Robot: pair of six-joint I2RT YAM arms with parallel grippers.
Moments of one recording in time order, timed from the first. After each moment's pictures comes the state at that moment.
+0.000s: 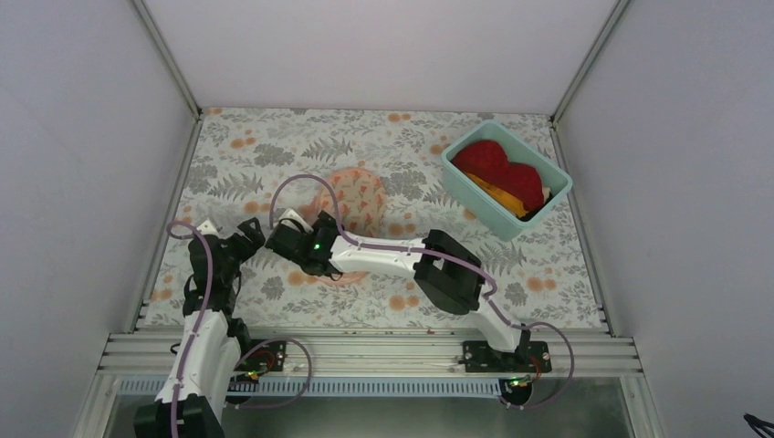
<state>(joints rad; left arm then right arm) 0.17 0.62 0.14 0.03 0.15 -0.64 1.23 2.22 1.77 -0.60 0.68 0.14</state>
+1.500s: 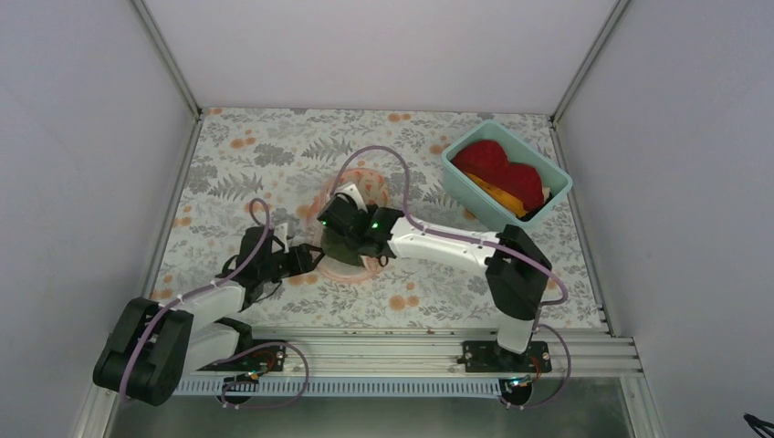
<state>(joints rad) -0.28 1.12 0.17 0.26 0.47 -0.65 1.10 1.84 1.41 -0.63 0.62 0.37</state>
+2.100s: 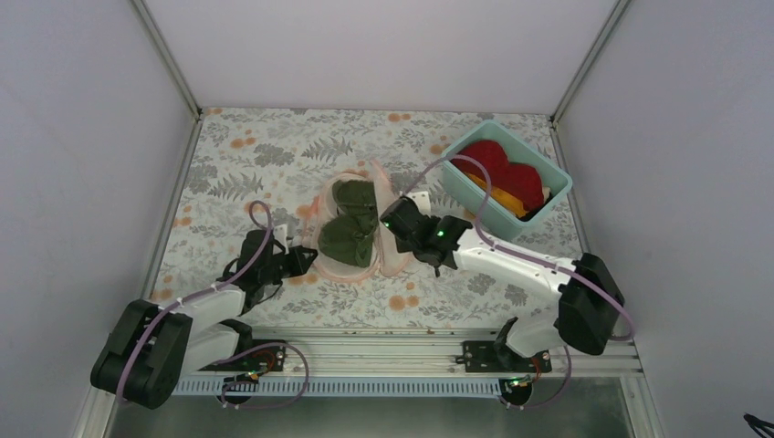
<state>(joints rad) -0.31 1.11 0.14 0.32 0.40 -0.64 0.95 1.44 1.04 -0.64 0.54 0.62</state>
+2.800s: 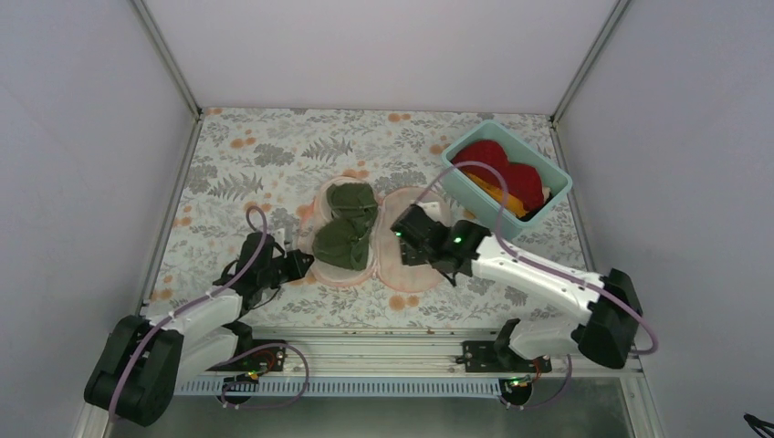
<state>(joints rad) -0.33 1.03 0.15 0.18 0.35 -0.67 0.97 1.27 1.00 -0.90 0.43 0.76</state>
